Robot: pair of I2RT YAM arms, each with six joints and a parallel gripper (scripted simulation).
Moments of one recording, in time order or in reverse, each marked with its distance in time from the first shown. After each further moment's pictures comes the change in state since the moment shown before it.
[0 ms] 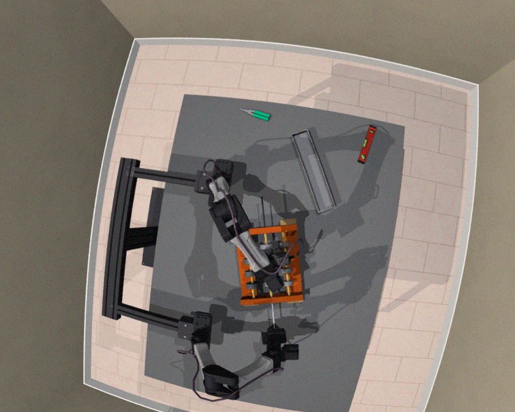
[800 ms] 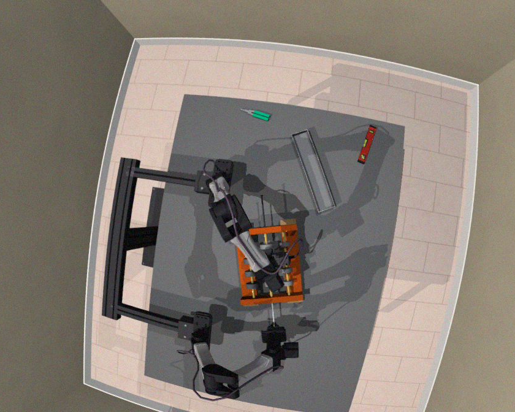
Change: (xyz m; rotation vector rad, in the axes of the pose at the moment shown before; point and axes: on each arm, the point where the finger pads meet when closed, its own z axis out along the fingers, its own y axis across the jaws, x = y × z) left arm 0.000 0.000 0.000 0.000 0.000 0.000; right arm 0.007 0.000 0.002 0.000 -0.002 -0.001
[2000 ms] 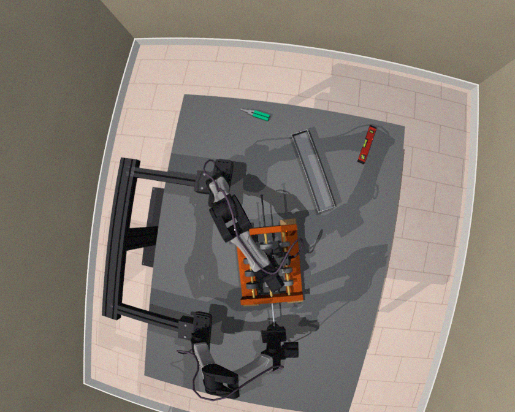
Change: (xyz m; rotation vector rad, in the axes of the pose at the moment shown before) left arm 0.000 0.000 0.001 0.000 0.000 -0.001; right arm 0.001 0.000 0.000 -0.001 0.000 -0.002
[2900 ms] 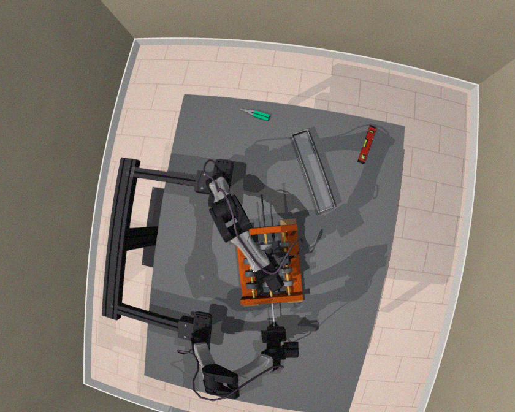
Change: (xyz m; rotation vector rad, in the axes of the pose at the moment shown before) left arm 0.000 0.000 0.000 0.001 0.000 0.000; right arm 0.000 0.000 0.000 0.000 0.000 0.000
